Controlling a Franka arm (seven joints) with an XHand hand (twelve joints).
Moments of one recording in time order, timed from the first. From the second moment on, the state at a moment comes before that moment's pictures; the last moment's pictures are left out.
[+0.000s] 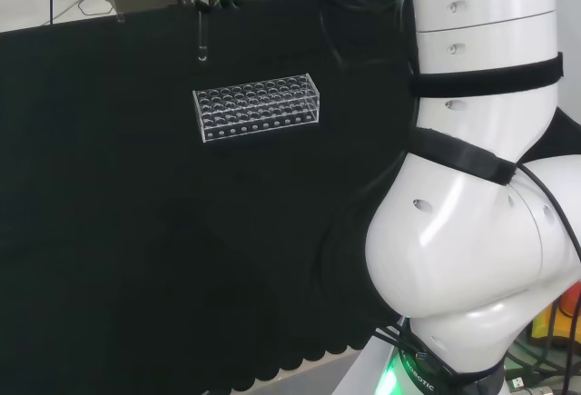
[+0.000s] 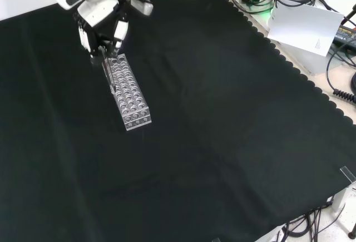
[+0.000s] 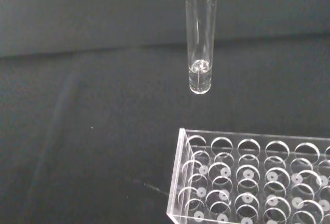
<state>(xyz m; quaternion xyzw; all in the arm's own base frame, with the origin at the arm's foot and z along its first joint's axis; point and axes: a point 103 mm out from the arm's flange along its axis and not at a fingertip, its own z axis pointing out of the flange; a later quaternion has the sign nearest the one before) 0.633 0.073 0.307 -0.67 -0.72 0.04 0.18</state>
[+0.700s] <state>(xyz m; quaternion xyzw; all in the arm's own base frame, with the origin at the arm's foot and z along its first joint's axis) 0.605 0.062 0.344 -0.68 -0.72 0.02 0.17</state>
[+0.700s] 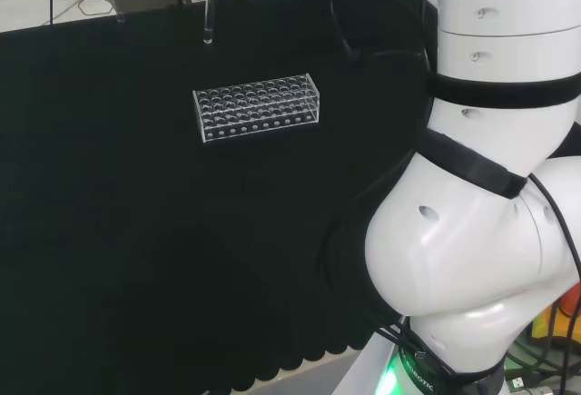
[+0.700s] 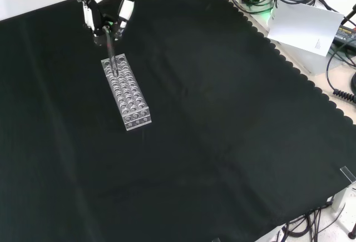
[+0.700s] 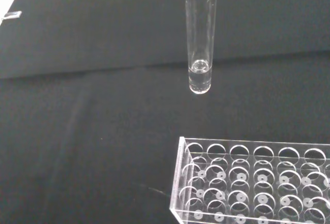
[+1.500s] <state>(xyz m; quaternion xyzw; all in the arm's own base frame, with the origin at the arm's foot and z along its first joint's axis) 0.591 0.114 0.370 -0.66 -0.73 -0.04 0.19</state>
